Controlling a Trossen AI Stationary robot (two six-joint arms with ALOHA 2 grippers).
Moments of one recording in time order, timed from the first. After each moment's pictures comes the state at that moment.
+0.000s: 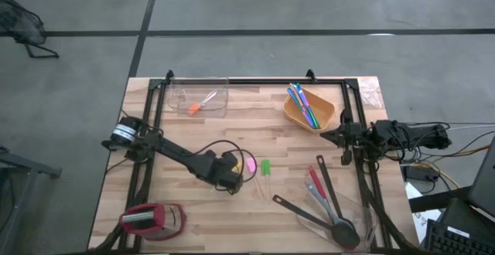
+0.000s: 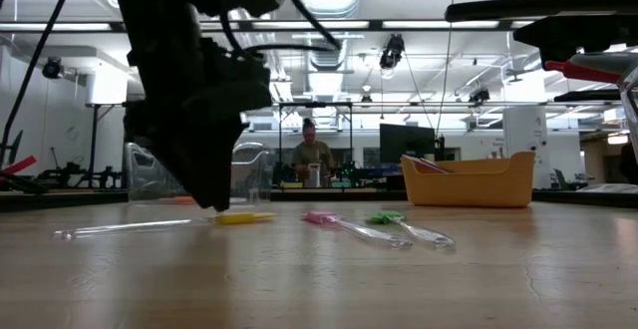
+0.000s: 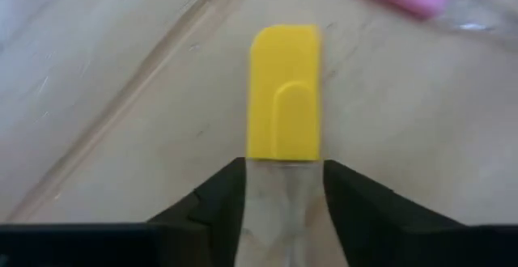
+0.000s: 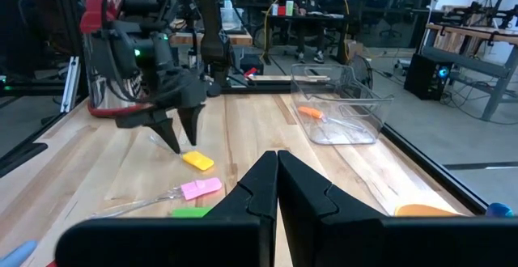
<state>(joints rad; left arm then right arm) -0.33 1.82 1.16 -0.69 -0.31 -1.07 0.15 0.05 0.23 -0.28 0.26 0.02</state>
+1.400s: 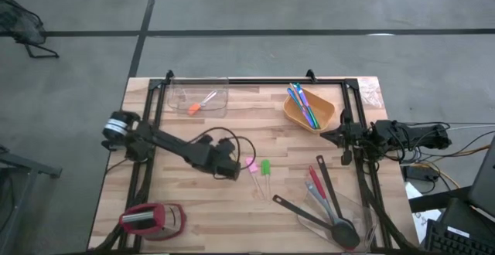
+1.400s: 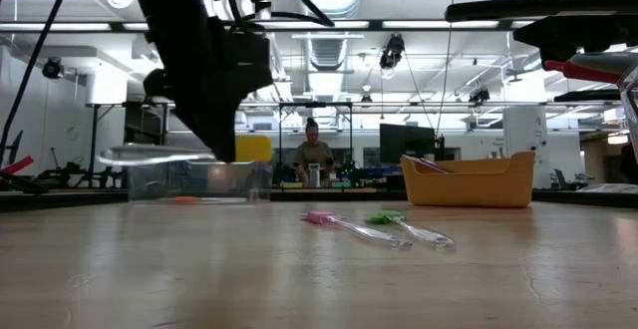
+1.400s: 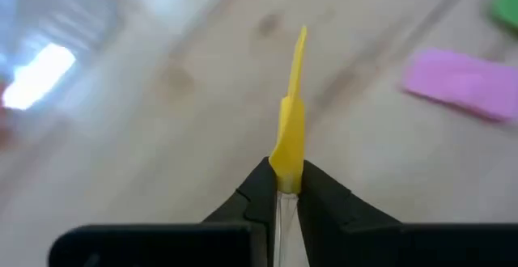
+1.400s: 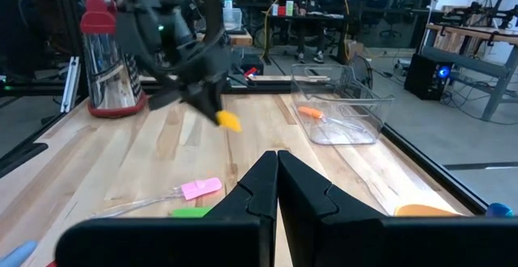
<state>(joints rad) -0.26 1.72 1.17 -0.82 -0.52 -0.97 0.15 0.05 0.23 -0.28 0.26 0.02</state>
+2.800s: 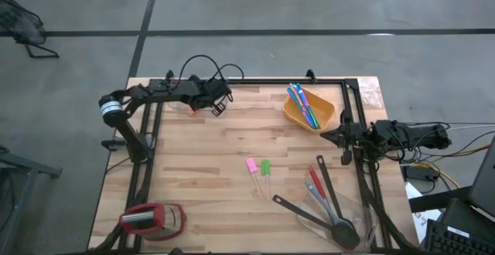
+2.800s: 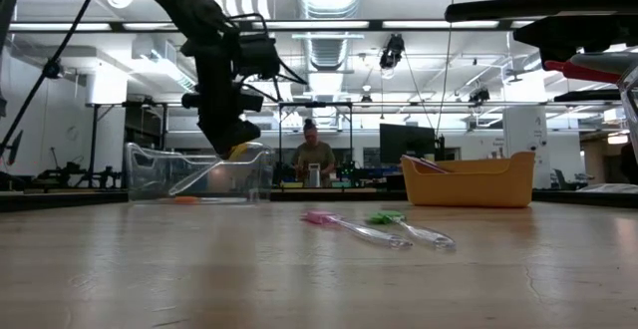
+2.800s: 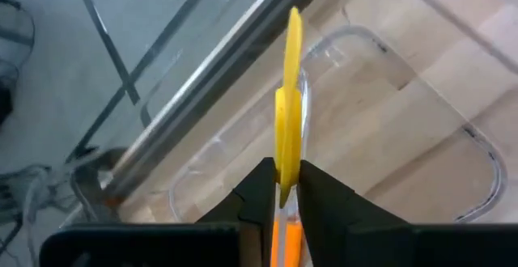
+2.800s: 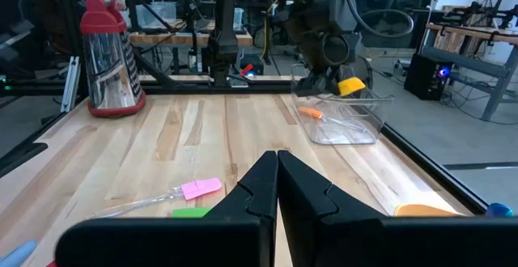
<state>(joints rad) 0.50 1.63 1.11 -0.66 -0.61 -0.20 0.15 0.05 0.23 -0.28 0.26 0.02</state>
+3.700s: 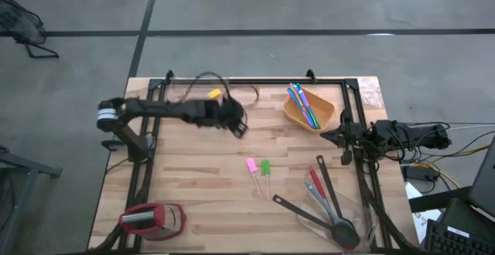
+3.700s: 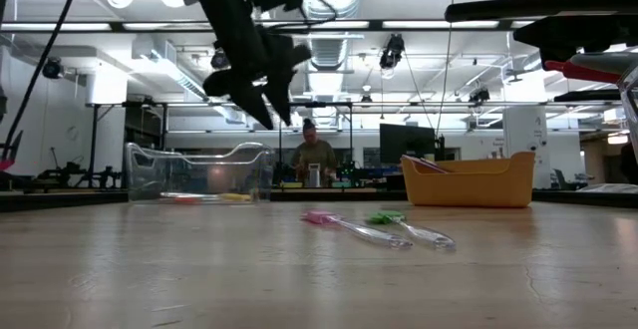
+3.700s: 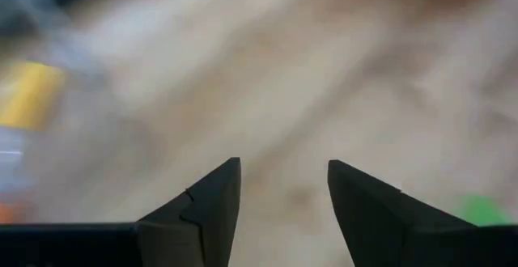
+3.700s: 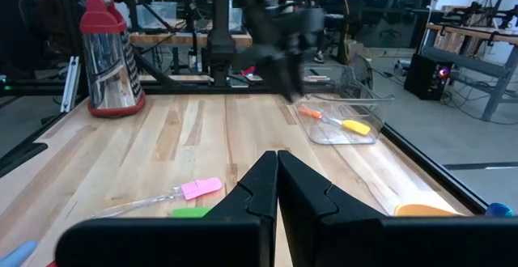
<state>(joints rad) 0.15 1.60 1.23 -0.63 -0.34 -0.64 0.15 0.05 0.23 -0.28 0.26 0.02</state>
